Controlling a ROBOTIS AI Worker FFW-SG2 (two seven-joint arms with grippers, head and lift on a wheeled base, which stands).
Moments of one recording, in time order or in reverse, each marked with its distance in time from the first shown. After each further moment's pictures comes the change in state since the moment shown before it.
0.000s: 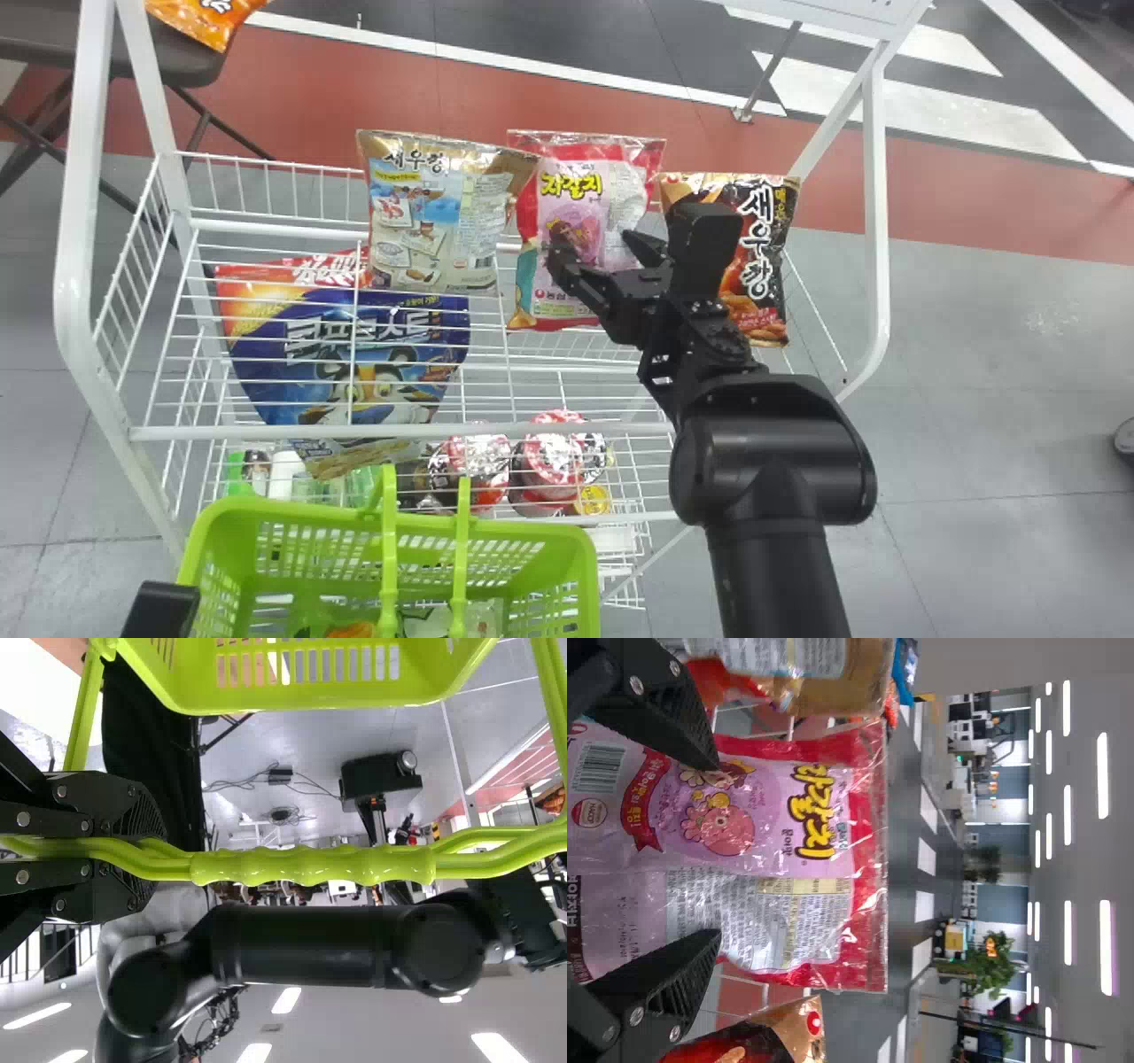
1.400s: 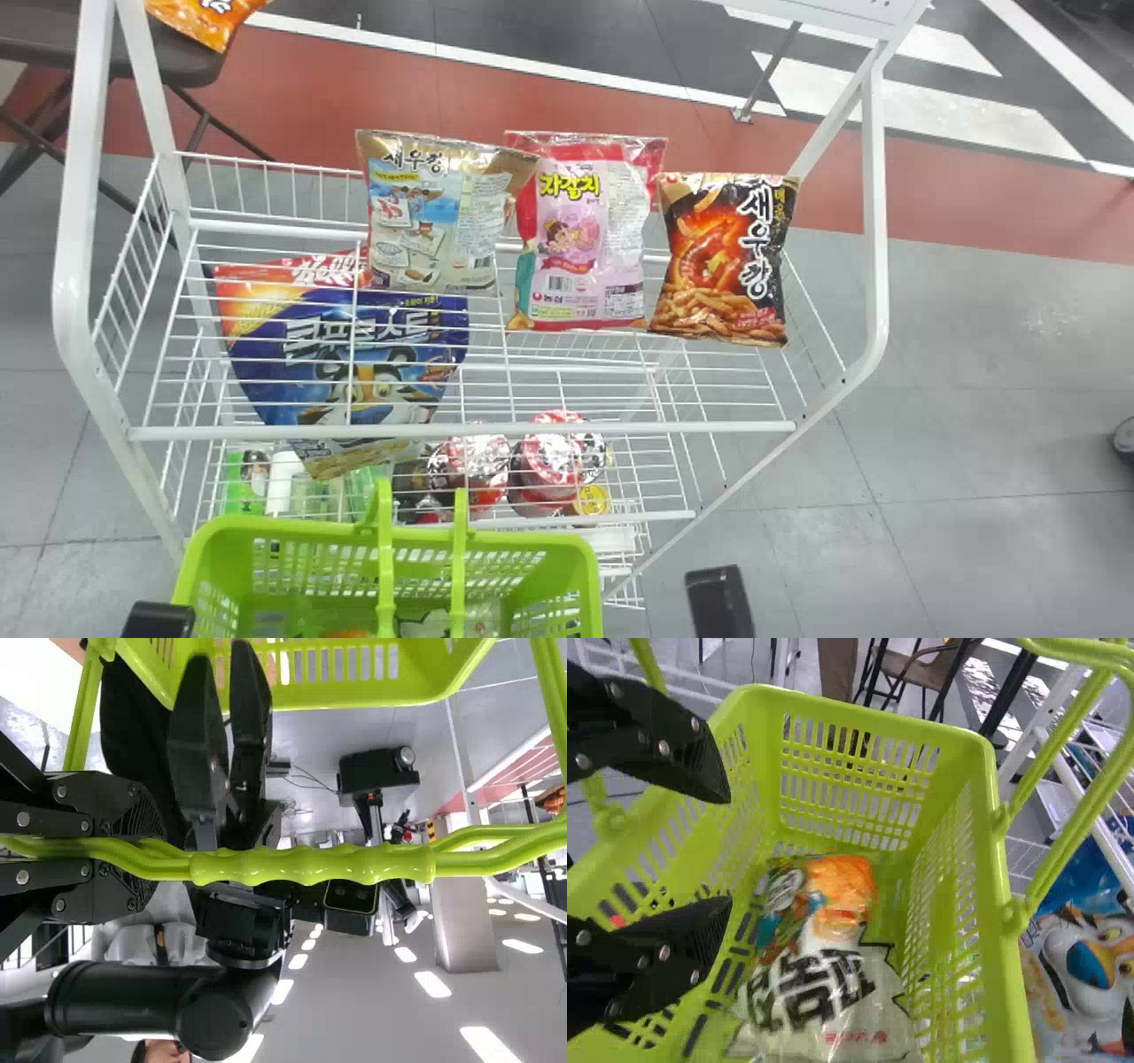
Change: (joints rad) left arm 0.034 -0.012 0.009 -0.011 0.000 0.000 -0.009; right arm 0.787 -0.075 -0.064 -0.726 -0.324 0.902 0.474
